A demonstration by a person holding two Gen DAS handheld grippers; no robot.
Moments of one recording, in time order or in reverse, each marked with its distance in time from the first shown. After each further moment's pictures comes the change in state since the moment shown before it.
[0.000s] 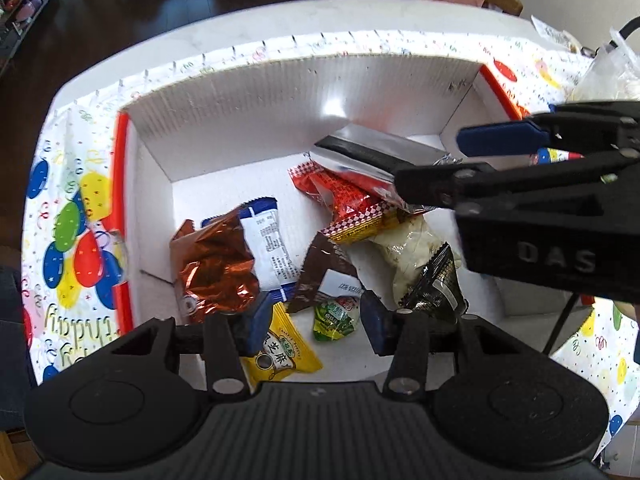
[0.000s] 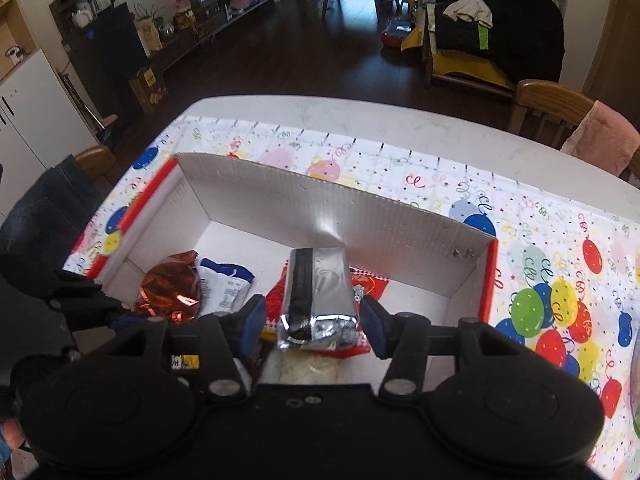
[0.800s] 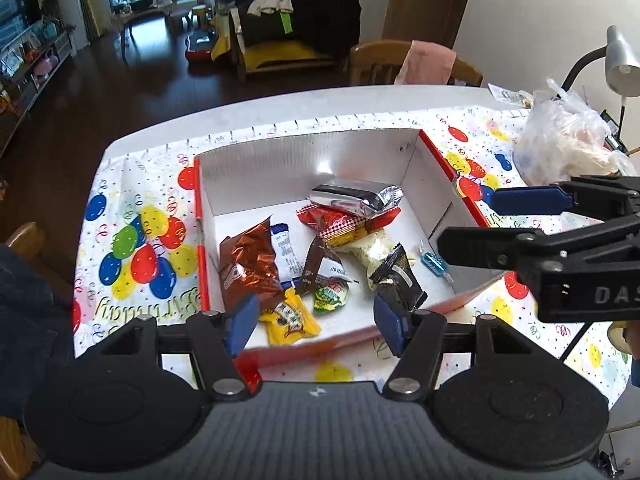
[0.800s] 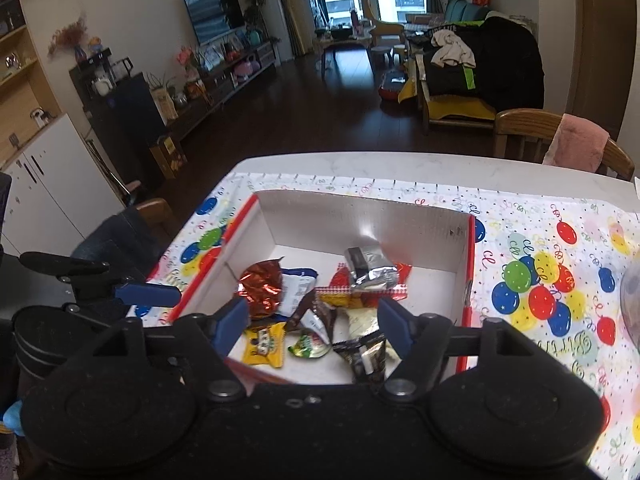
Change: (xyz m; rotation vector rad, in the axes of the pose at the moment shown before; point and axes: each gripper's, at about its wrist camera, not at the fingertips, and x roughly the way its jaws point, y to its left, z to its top) left arm -0.110 0.004 -0.079 0.018 -0.276 -0.009; right arm -0.112 0.040 -0.067 0.088 -0.204 0.057
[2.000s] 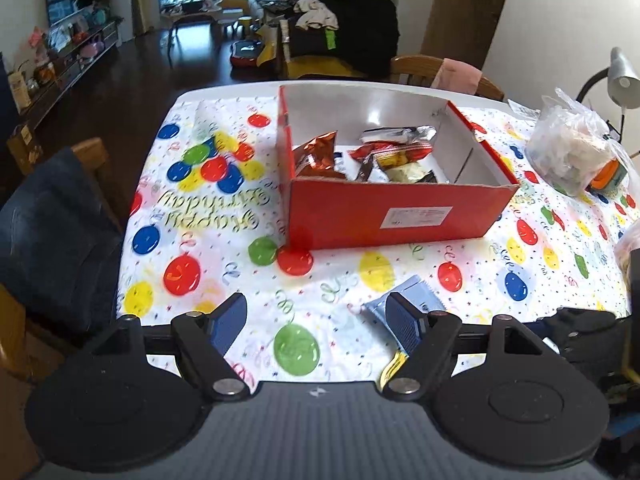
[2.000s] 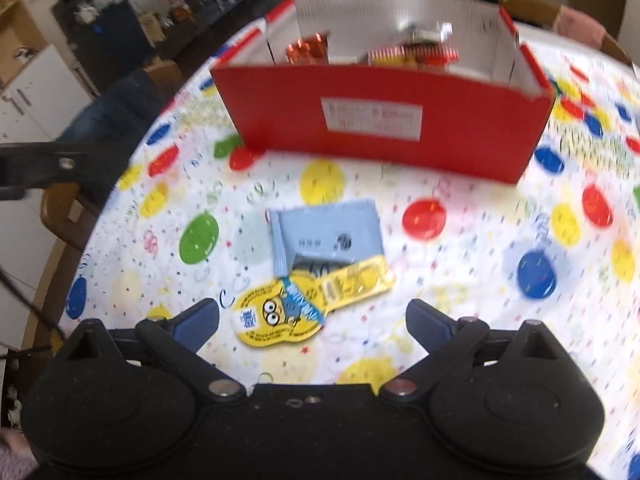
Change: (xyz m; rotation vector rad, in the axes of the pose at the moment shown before) left arm -0.059 0.038 -0.144 -0.128 -0.079 0.052; right arm 0.036 0.073 -0.173 0.060 0.266 -0.068
